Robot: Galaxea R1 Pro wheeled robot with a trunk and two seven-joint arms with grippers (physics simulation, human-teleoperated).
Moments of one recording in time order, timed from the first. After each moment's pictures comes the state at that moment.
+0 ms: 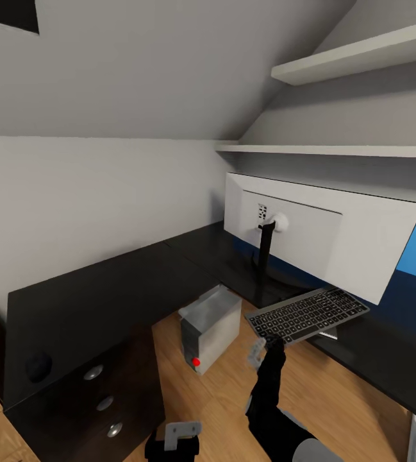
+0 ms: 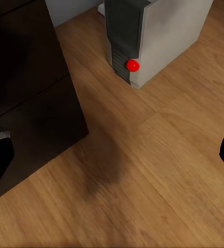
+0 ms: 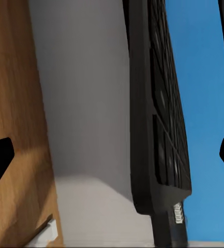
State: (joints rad) left arm -0.04 -0.17 -0.48 -1.01 0.16 0.08 0.58; right arm -0.55 0.14 0.40 -0.44 0.71 0.46 -0.69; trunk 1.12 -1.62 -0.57
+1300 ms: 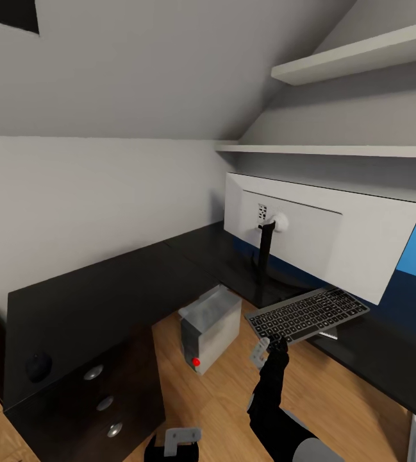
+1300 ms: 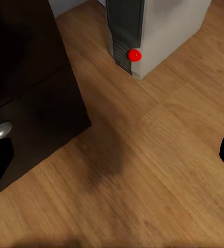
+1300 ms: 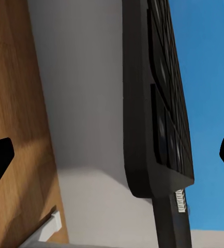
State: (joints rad) left arm -0.04 -0.17 -0.48 -0.97 0.16 0.08 0.58; right arm -0.55 0.14 0.36 -0.44 0.72 0.46 -0.69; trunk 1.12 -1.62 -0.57
